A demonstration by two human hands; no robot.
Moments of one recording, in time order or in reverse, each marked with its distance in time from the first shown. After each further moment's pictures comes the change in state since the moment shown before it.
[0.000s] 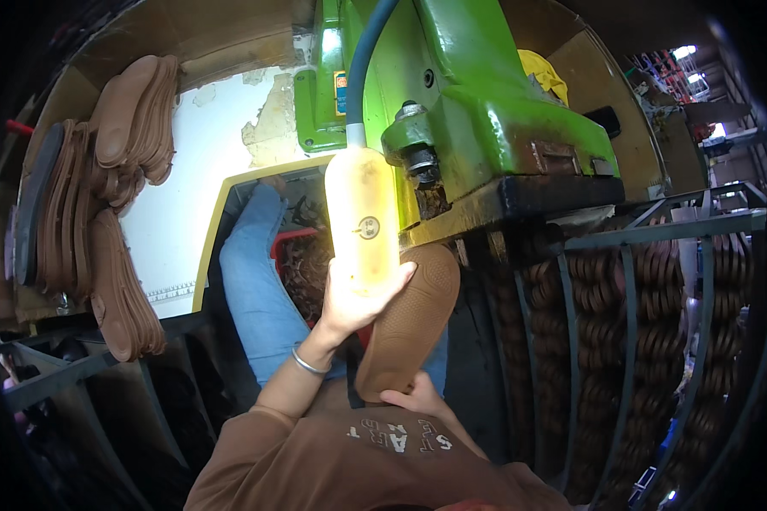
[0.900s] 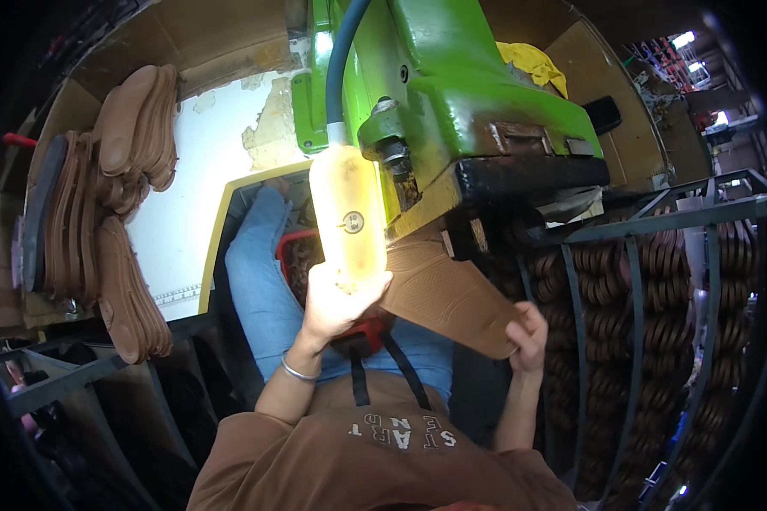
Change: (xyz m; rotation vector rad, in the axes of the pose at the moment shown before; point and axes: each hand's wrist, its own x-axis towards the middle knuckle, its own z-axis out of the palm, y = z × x) left_hand -0.010 0.007 -0.024 -0.052 -0.062 -0.099; right_hand -0.028 -0.093 -0.113 0.062 0.486 -0.438
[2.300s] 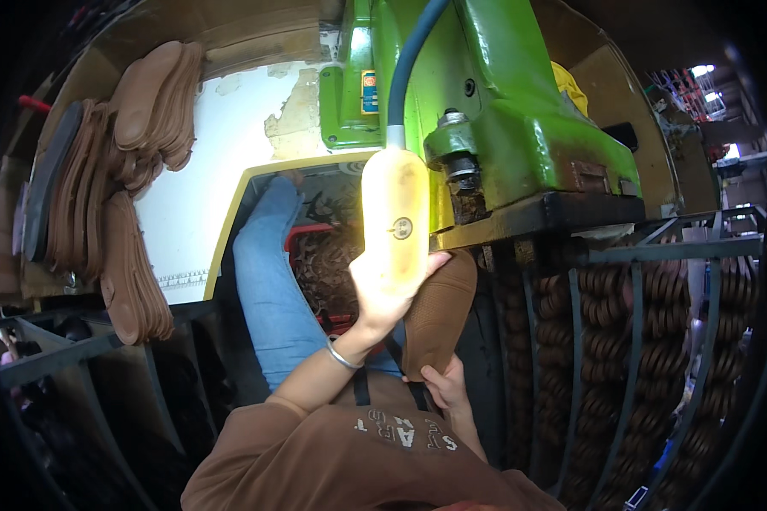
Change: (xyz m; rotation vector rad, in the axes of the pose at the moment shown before) left_hand 0.018 -0.004 0.054 -0.053 0.335 0.183; right_hand -0.050 0.107 0.070 0.312 -0.151 0.333
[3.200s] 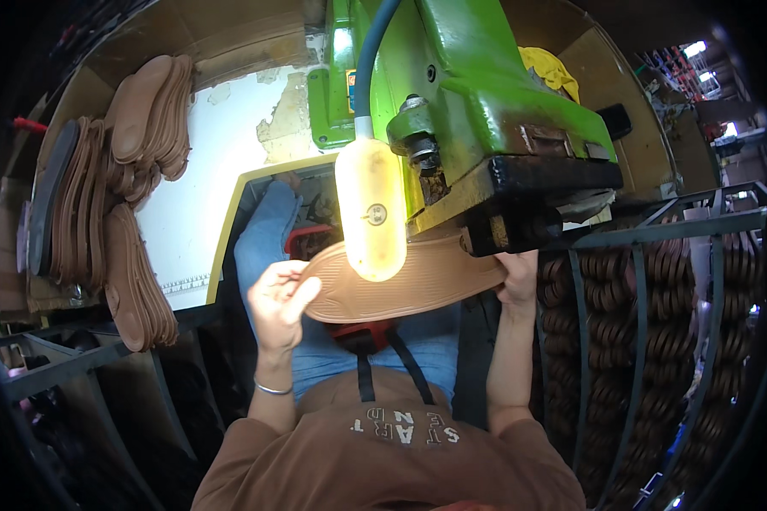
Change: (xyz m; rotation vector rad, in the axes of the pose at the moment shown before) left_hand -0.012 0.024 -0.120 -0.174 0.020 -0.222; right_hand 0.104 -0.167 0.054 -0.303 -0.001 -0.487
